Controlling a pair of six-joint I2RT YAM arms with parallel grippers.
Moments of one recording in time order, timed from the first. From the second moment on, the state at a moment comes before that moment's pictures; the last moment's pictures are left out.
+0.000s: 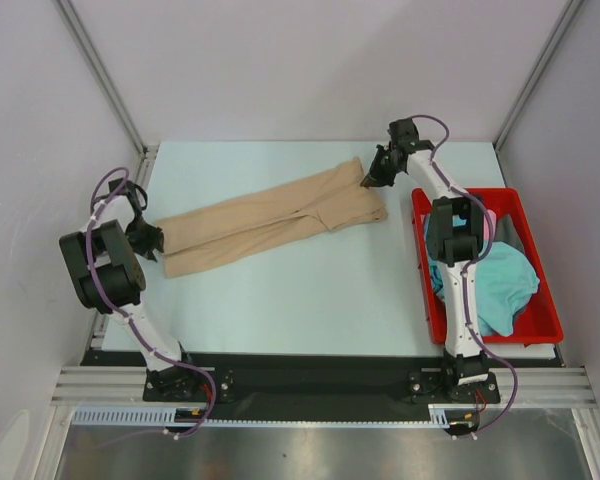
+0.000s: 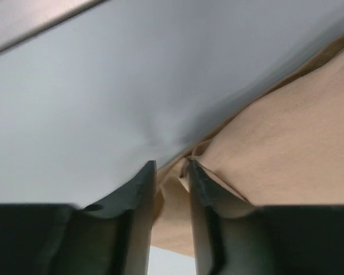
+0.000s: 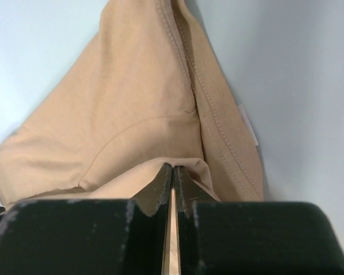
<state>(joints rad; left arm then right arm) 0.37 1.89 1.33 -0.80 -0.16 -0.80 0.17 2.47 2.22 -0.70 -0.32 0.55</state>
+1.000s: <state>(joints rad) 0.20 1.55 0.97 -0.56 0.01 -0.60 0.33 2.09 1.79 -0.75 -0.29 0.48</state>
